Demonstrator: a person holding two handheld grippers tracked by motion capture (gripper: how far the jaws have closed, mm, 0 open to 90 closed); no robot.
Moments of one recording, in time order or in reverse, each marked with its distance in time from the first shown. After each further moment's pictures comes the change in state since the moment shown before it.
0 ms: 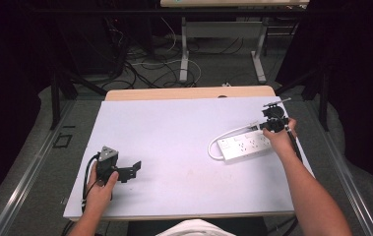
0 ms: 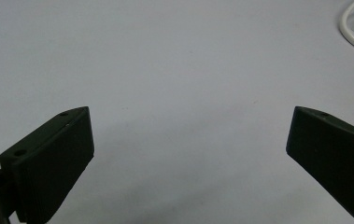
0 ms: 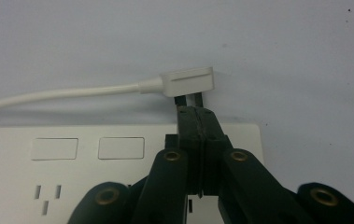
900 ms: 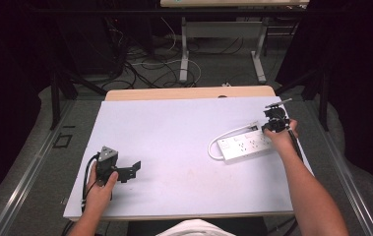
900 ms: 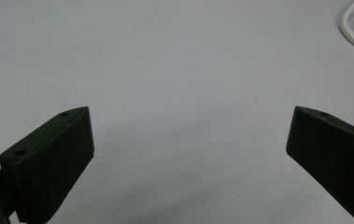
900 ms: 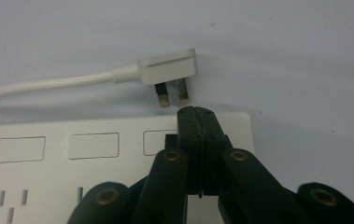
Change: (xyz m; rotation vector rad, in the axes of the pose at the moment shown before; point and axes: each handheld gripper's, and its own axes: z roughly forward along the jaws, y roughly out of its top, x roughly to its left) left arm 0.000 0.000 -0.001 0.001 0.002 -0.002; right arm -0.010 -0.002 0.014 0.070 -0.003 0.072
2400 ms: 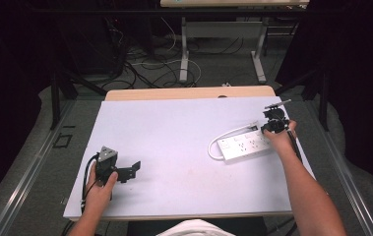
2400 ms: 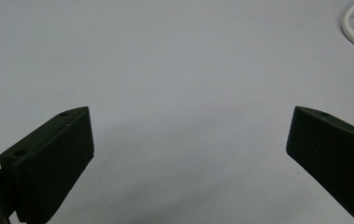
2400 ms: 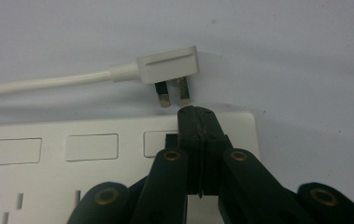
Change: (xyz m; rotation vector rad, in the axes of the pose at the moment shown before) left arm 0.000 -0.001 0.000 -0.011 0.006 -0.003; right arm 0.001 -0.002 0.004 -0.001 0.001 -0.001
